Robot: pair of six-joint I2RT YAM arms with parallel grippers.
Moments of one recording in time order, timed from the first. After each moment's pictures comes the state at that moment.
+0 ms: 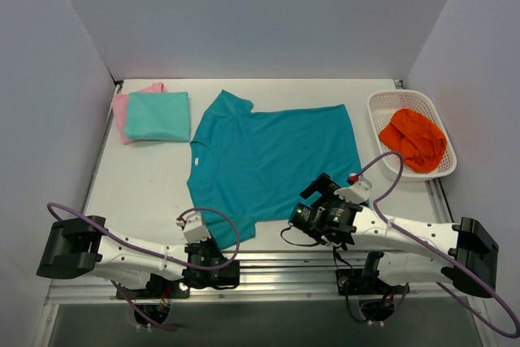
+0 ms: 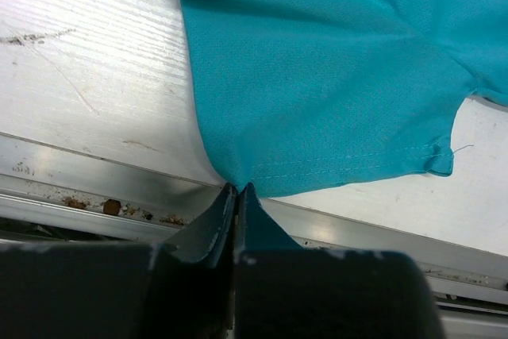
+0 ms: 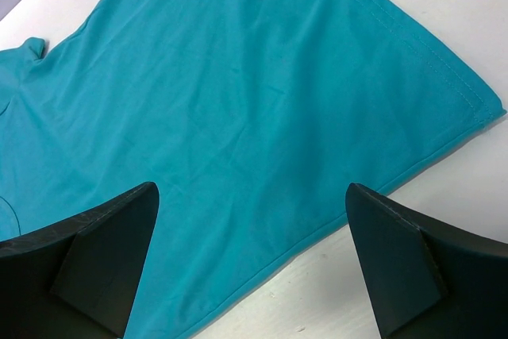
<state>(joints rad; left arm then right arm) -1.59 1.24 0.49 -0.80 -0.82 -2.00 1.13 1.12 0.67 -0.90 1.14 1.78</state>
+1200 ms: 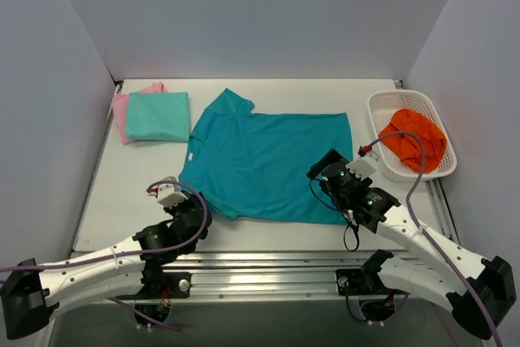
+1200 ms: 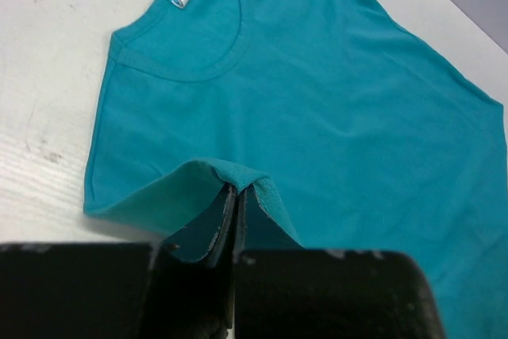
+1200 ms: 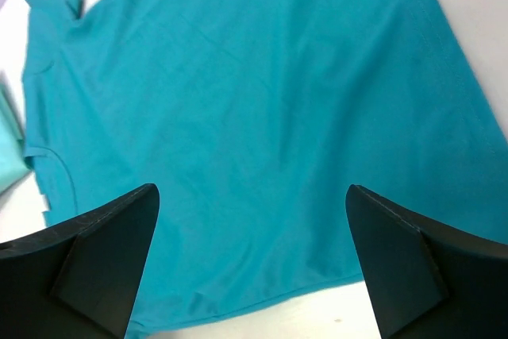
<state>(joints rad) -1.15 0.75 0.36 -0.30 -1.10 -1.20 0.70 0.94 0.63 -0.44 0.61 1.15</state>
